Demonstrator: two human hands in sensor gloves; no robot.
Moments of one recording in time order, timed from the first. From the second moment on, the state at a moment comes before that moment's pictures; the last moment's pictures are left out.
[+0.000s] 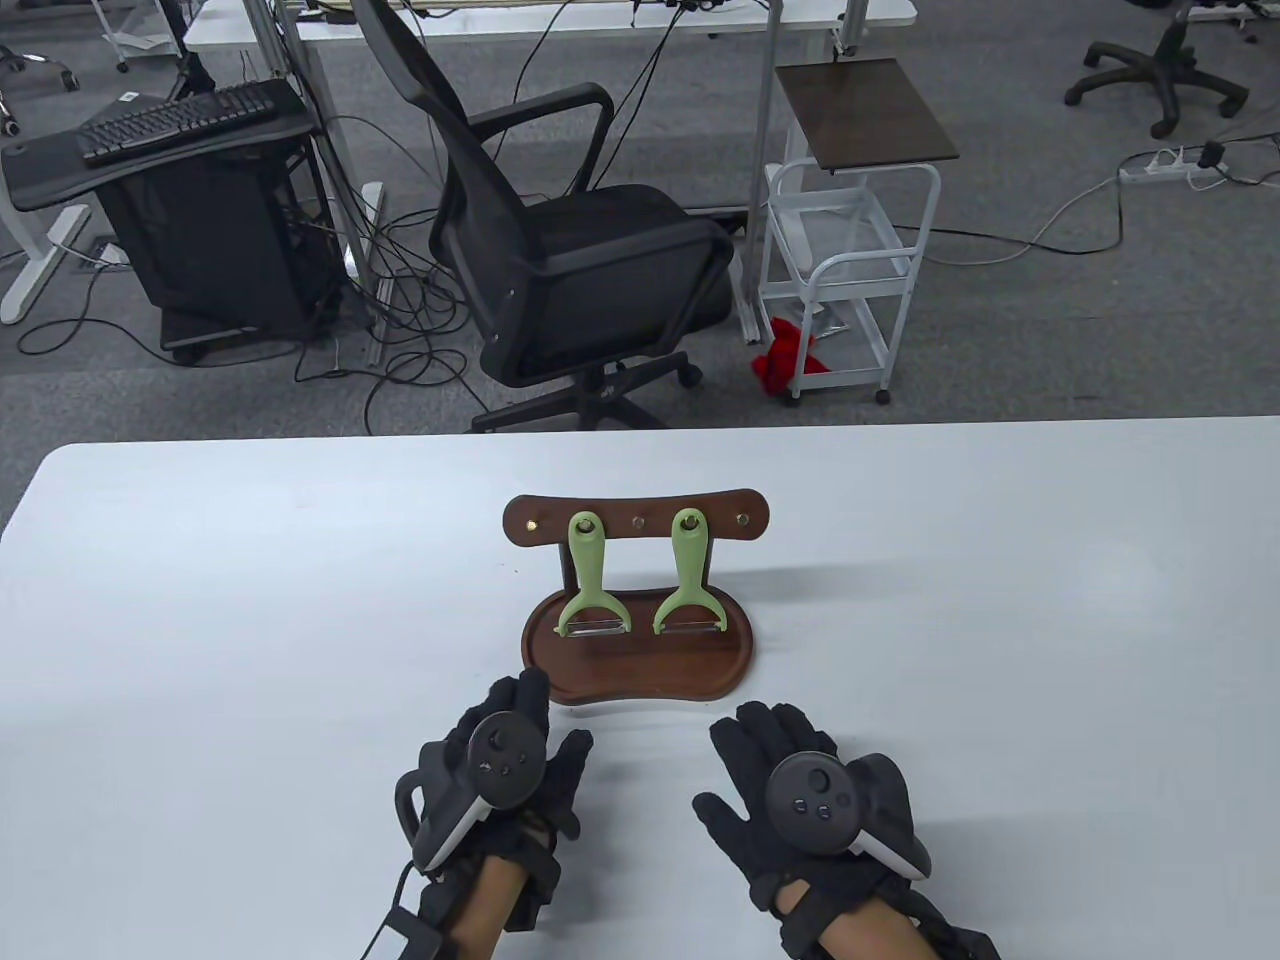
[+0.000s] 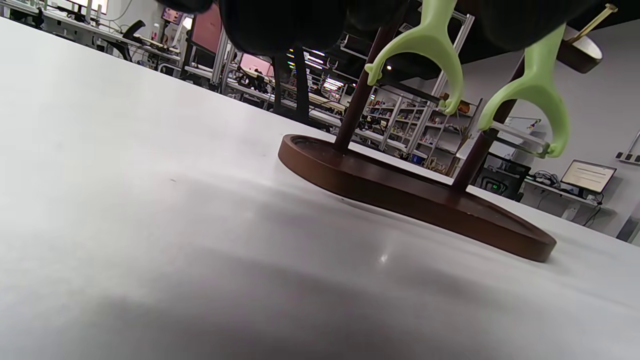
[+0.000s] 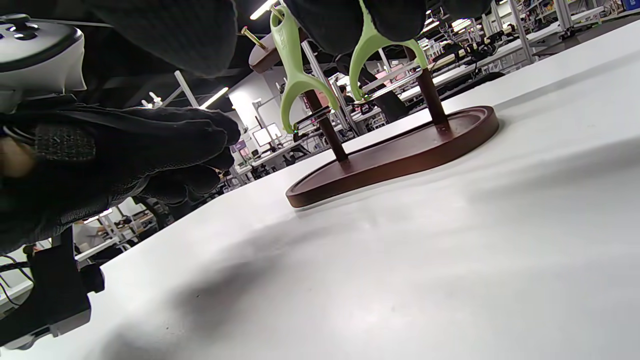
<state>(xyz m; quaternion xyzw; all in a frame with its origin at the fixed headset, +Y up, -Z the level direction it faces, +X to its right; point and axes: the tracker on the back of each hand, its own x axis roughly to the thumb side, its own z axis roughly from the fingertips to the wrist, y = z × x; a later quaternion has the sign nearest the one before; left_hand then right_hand) -0.167 -0.721 -0.296 0.01 -0.03 0.17 0.98 0.108 -0.713 -0.260 0.19 0.02 0.95 0.25</state>
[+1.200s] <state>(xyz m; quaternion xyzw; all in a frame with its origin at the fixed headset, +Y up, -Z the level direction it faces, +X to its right) -0.175 -0.689 -0.336 0.09 0.07 0.24 0.96 0.102 -0.714 -0.260 0.20 0.03 0.94 0.27</state>
